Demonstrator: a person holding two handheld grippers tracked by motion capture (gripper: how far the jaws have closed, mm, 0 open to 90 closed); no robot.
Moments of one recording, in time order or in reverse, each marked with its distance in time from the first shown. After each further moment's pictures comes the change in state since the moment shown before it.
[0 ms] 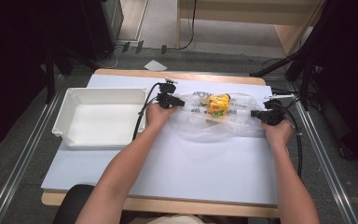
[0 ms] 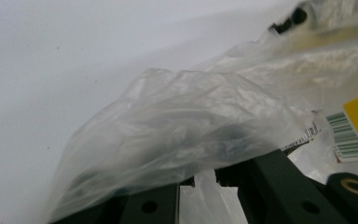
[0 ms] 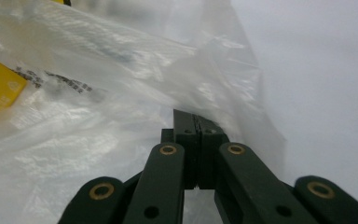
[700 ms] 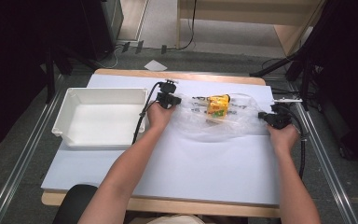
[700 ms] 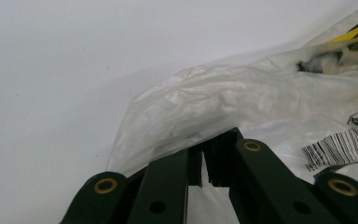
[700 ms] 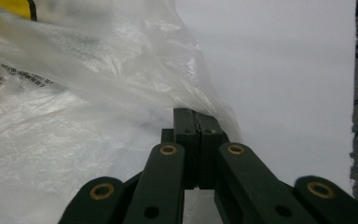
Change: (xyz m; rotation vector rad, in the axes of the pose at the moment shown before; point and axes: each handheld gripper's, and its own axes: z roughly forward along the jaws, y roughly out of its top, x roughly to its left) left arm -0.008 0.000 0.002 -0.057 0.188 0.058; right arm -0.013 -0.015 -0.013 -0.047 -0.077 0.058
